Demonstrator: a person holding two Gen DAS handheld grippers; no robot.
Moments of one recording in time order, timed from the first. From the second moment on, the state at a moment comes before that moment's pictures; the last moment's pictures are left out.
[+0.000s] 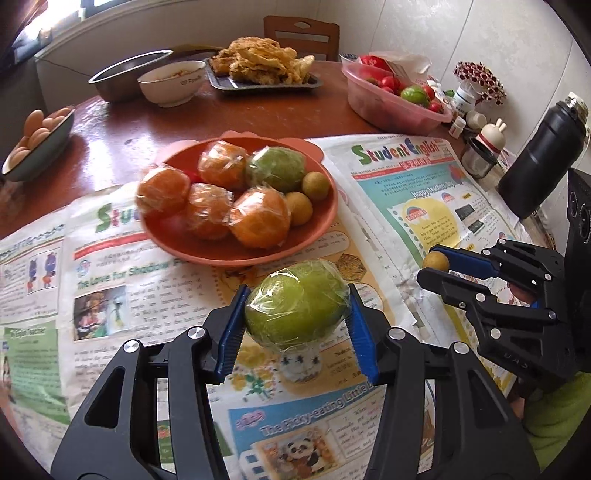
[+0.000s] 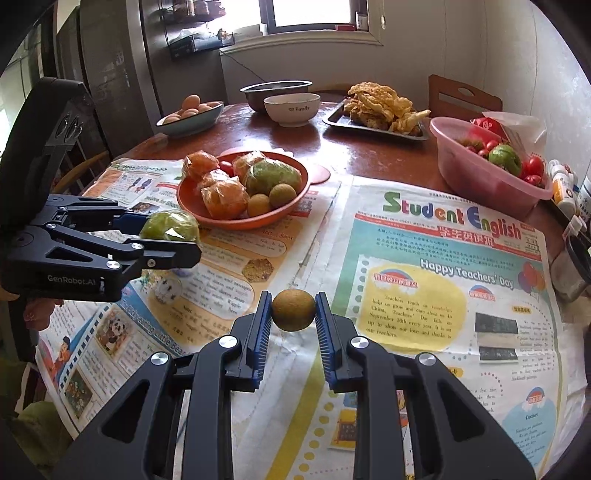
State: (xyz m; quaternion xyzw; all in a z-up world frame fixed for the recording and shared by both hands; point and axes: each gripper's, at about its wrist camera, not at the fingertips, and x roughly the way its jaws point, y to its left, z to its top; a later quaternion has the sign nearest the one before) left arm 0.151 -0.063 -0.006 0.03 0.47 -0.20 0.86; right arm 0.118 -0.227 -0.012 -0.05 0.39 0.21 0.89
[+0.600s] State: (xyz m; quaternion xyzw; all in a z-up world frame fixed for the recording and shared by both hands) left arm 0.152 -0.024 0.023 0.01 0.45 -0.17 0.88; right arm 0.127 -0.203 0.016 -0.06 0.37 0.22 0.90
